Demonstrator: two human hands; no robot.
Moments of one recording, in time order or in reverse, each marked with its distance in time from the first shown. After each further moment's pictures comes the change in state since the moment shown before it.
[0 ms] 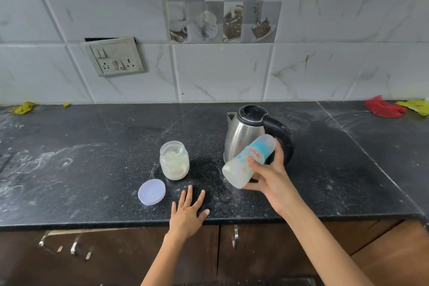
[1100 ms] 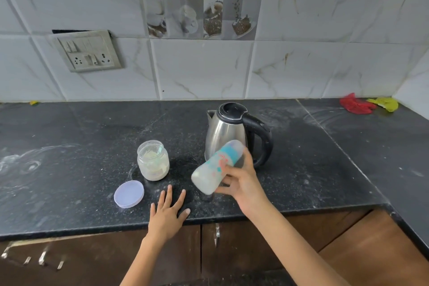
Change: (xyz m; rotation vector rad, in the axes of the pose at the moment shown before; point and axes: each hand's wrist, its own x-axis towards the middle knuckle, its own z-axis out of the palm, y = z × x) left_hand 0.004 -0.002 0.007 0.022 0.027 -0.005; right_hand 0.003 0.023 0.009 0.092 0.056 0.030
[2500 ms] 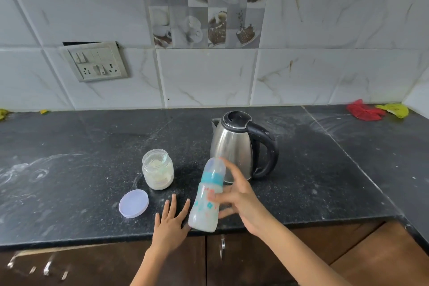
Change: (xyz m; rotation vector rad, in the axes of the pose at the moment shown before) left_hand 0.001 -0.002 0.002 0.000 -0.010 -0.002; right_hand 0.002 0.006 -0.001 -0.337 -0.164 0.062
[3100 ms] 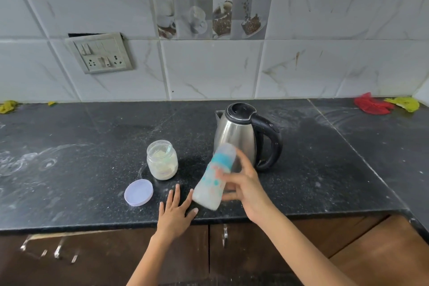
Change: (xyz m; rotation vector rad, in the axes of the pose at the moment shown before) left_hand 0.002 0.000 -0.001 -0.023 0.006 -0.010; right_hand 0.005 -0.001 0.001 0.142 0.122 -0.022
